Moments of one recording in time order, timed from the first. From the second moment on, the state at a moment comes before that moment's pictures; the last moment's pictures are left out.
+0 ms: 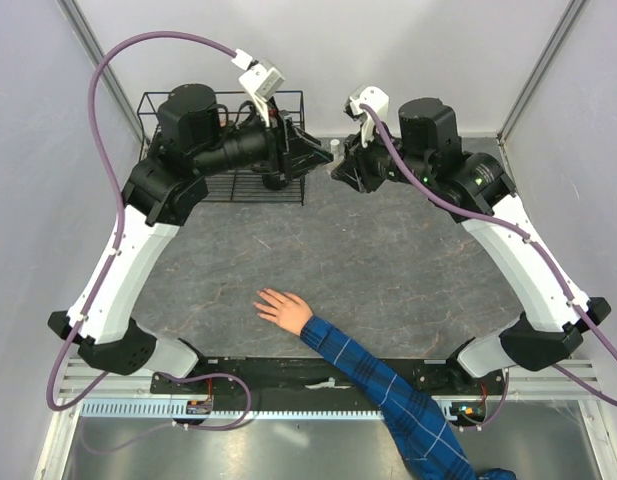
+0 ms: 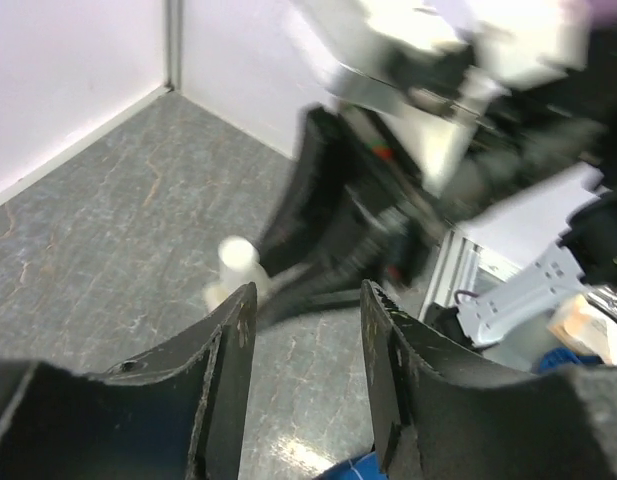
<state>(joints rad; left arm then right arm) -0.64 1.45 2.00 -0.64 0.50 -0.22 0.69 1.47 1.94 -0.85 -0.19 -0.04</state>
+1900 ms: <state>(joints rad) -0.53 1.70 2.35 -1.18 0.66 -0.25 0.66 1.52 1.95 -0.92 -0.54 -0.14</state>
